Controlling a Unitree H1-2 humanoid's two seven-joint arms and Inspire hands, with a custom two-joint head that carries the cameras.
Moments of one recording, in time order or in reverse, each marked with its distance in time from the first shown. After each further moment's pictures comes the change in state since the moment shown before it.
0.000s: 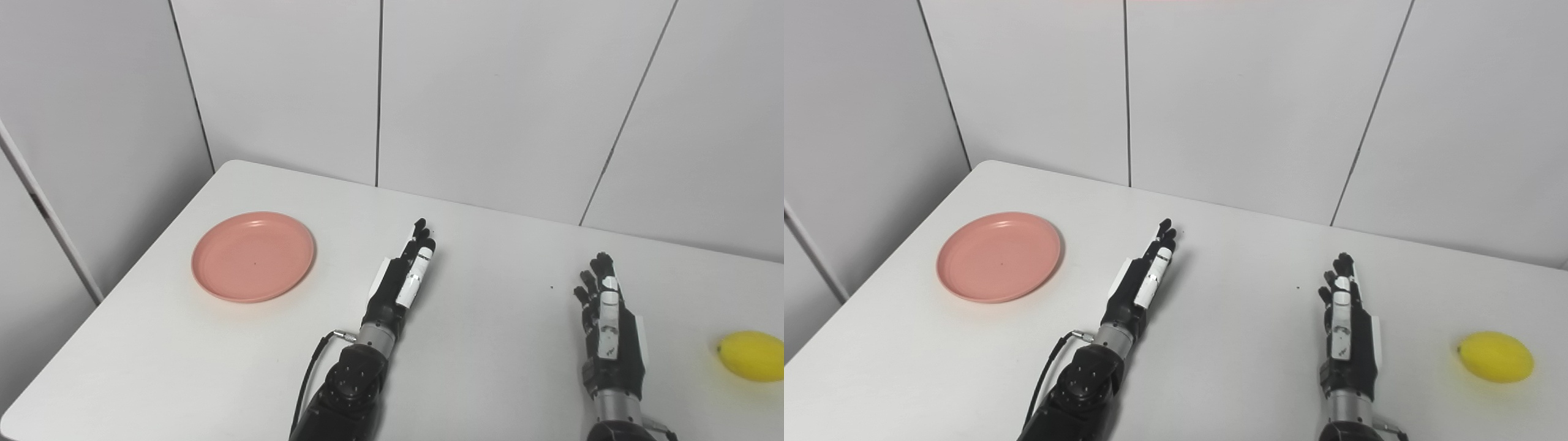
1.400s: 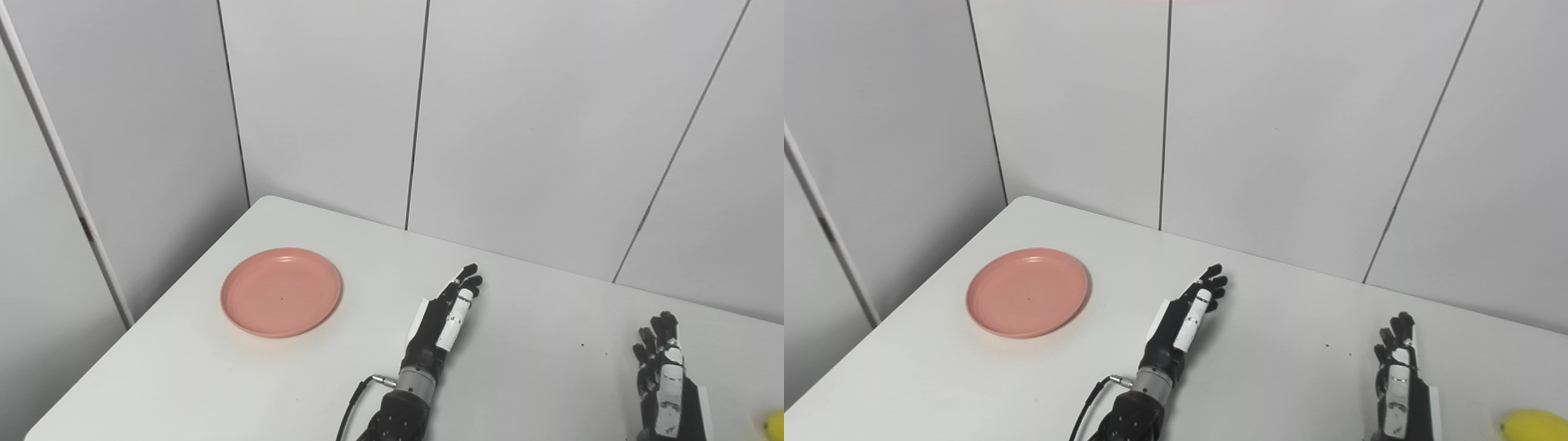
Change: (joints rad) left arm 0.023 -0.014 0.055 -0.076 0.045 -0.019 0.089; right arm 0.013 -0.033 0.013 -0.032 0.005 -0.038 0.039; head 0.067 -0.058
